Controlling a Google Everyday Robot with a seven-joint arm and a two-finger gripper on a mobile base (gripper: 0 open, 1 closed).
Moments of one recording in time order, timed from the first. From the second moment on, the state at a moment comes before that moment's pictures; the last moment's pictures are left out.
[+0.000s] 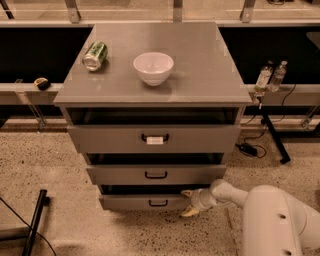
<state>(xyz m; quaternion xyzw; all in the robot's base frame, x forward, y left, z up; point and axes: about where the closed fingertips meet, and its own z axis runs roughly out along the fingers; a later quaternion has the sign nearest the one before) 0.620 -0.137 0.195 -0.69 0.65 0.12 0.30</state>
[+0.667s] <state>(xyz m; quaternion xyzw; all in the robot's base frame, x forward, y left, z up) 0.601 -0.137 0.198 -0.69 0.65 0.13 0.29</state>
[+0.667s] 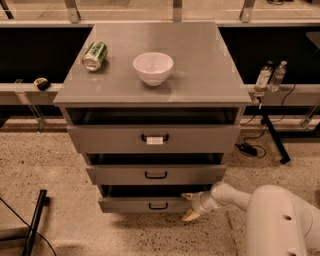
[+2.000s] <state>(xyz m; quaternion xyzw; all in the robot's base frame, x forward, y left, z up) 0.518 -0.146 0.212 -0.69 0.66 0.14 0.25</state>
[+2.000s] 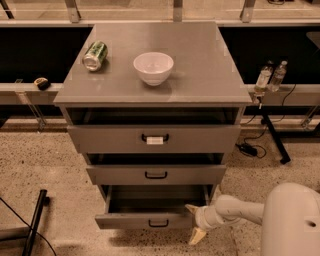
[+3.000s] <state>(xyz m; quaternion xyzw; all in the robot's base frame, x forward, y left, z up) 0.521 -0.151 0.207 -0.70 0.66 0.14 0.24</state>
